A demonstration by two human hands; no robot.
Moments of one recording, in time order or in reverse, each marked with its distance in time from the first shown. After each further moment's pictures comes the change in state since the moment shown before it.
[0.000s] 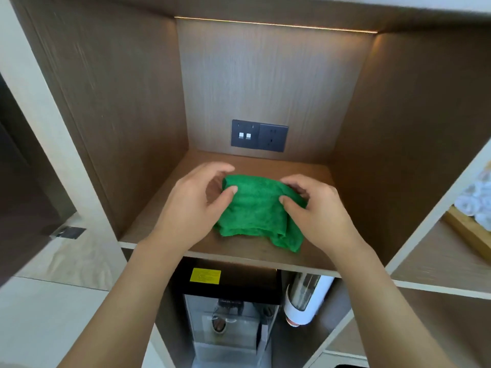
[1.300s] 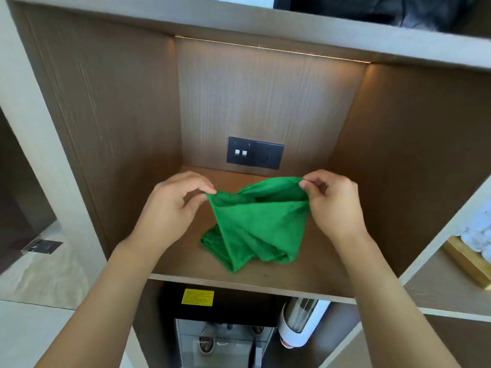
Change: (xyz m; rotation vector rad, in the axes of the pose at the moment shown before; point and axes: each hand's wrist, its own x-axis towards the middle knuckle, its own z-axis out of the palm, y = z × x) left_hand 0.031 -0.051 -0.025 -0.036 -0.028 0.126; right_hand 0.051 0.022 -0.010 -0.098 0.296 0.071
